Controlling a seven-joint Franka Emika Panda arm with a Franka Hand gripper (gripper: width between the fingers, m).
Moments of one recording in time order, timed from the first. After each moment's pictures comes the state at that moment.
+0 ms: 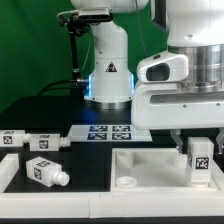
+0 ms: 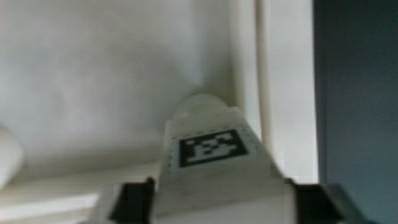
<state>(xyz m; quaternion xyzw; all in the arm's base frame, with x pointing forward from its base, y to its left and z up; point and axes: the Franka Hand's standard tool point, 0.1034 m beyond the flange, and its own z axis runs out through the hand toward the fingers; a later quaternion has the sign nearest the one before) 0.638 0.106 0.079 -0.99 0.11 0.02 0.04</state>
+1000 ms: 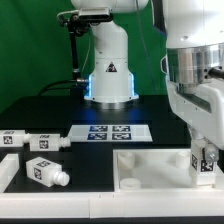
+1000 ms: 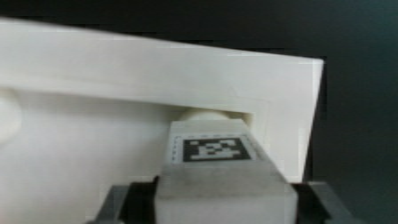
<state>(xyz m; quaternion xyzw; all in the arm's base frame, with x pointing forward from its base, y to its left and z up) 0.642 0.113 0.077 -0.73 0.68 0.03 0.06</state>
